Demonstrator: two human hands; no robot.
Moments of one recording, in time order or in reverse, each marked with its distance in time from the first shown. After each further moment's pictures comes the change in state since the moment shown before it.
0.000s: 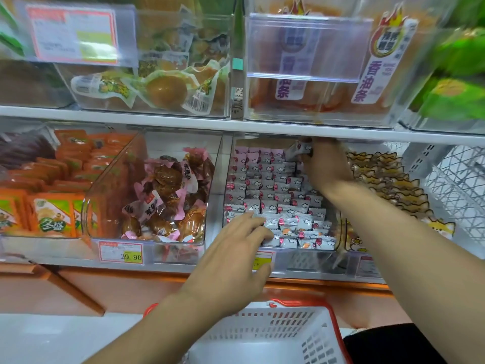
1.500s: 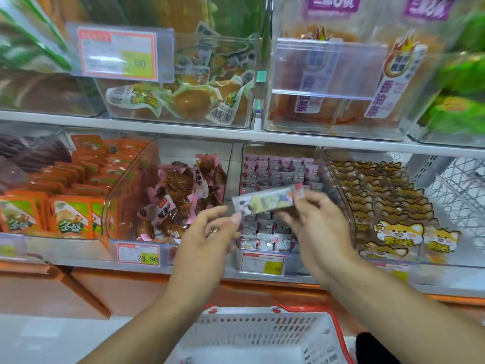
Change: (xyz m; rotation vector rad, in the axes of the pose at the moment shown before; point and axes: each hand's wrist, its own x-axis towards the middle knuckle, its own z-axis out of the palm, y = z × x) left_hand -0.019 -0.007 -0.044 -1.029 0.362 -0.629; right_hand -0.113 -0.101 -0.014 1.319 0.019 0.789
